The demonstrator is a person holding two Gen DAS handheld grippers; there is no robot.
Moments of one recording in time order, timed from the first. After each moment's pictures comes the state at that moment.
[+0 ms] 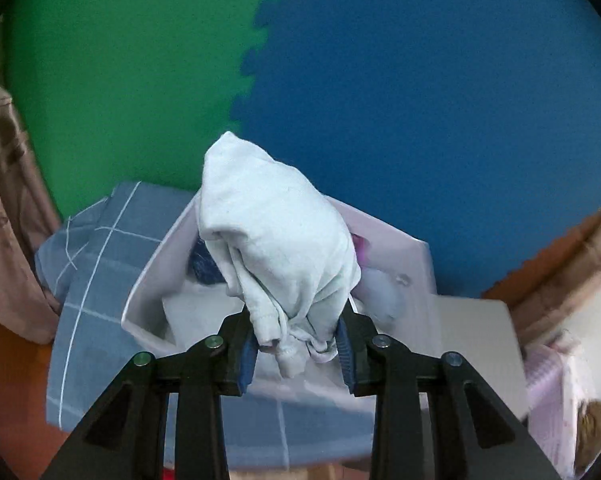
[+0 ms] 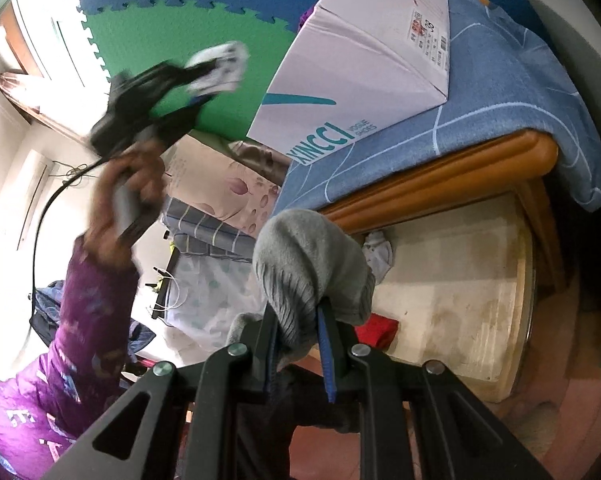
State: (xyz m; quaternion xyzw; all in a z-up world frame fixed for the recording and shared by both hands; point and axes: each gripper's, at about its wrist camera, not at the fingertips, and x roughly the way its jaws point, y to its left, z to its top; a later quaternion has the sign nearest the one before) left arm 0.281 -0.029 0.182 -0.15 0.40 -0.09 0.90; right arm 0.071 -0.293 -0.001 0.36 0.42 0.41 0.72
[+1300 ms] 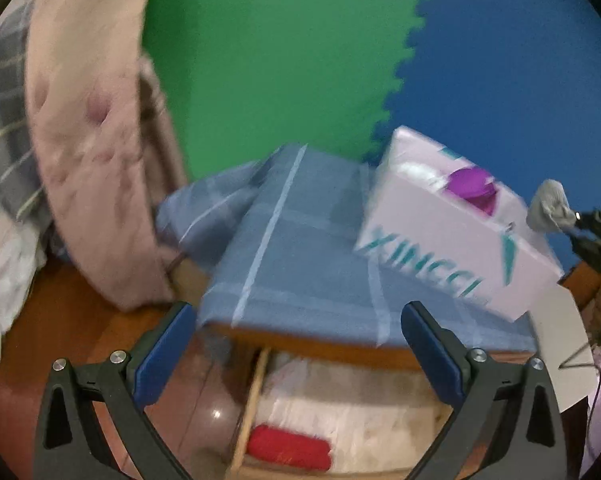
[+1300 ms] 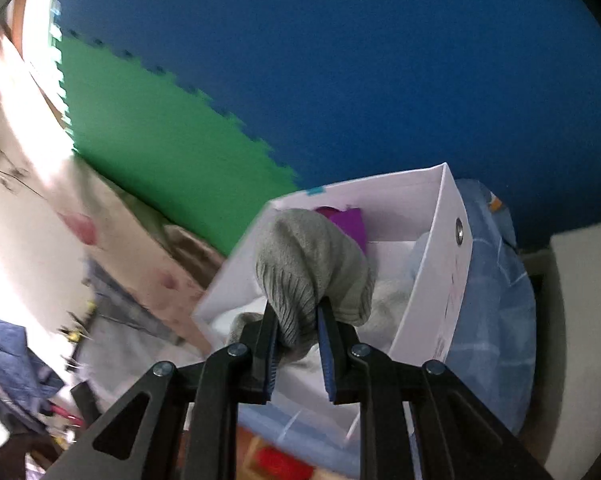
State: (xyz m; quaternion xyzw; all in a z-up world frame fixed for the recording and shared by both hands) left arm 0.084 0.129 0.085 -0.14 0.35 0.04 0.93; right arm 0.255 -0.302 0.141 0.24 0.36 0.27 0.86
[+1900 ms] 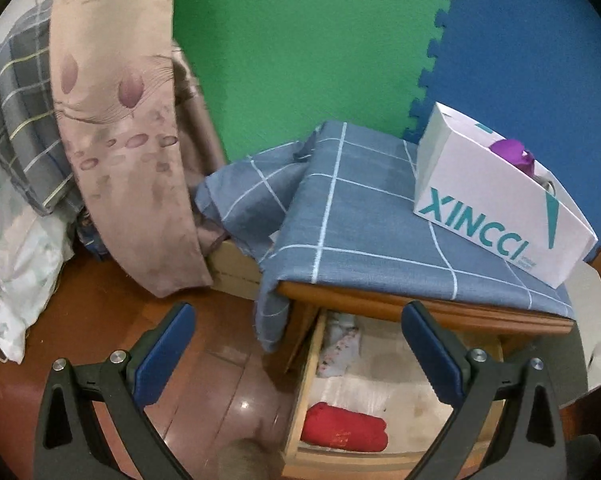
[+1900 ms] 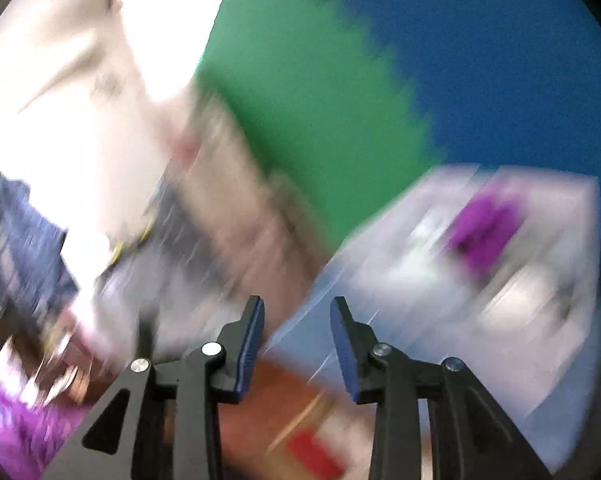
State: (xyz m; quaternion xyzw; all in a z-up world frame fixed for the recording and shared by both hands) left arm 0.061 0.155 0.063 -0.11 0.36 0.07 0.92; right arm 0.120 -0.163 0.147 0.11 0.30 0.45 0.83
